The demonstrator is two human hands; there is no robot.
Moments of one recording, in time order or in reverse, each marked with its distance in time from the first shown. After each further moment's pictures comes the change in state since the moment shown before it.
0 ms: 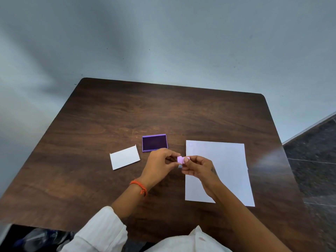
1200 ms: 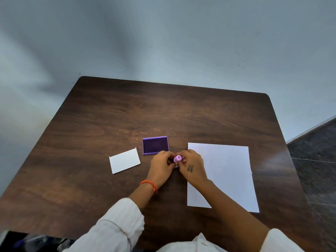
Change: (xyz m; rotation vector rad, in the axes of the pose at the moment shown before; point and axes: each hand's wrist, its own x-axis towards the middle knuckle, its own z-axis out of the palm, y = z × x) left_hand 0.029 -0.047 0.032 0.112 0.035 -0.084; right_hand 0.042 0.006 0.030 -0.739 0.152 -0.288
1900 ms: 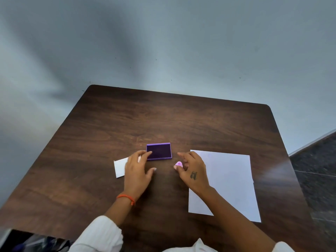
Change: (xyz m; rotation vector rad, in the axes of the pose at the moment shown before) left_hand -0.028 -0.038 -0.056 0.220 0.320 0.066; right_hand -0.007 -0.012 -0.006 -0.048 0.093 -0.146
